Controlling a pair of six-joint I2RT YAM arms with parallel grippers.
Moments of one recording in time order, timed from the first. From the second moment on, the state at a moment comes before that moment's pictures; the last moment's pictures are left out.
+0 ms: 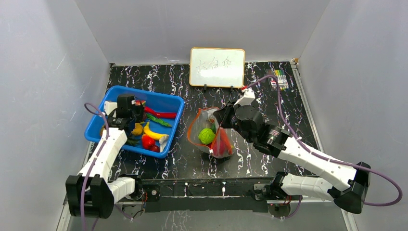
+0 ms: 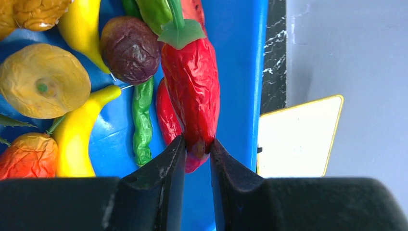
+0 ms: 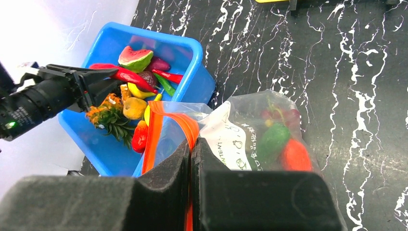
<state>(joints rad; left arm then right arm) -0.08 1.13 0.81 -0.46 -0.27 -1.39 0.95 1.02 0.95 -0.24 0.41 0.72</state>
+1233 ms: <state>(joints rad) -0.15 0.83 0.75 0.38 0.56 -0.89 0.95 1.13 0.99 -0.15 0.36 1.02</state>
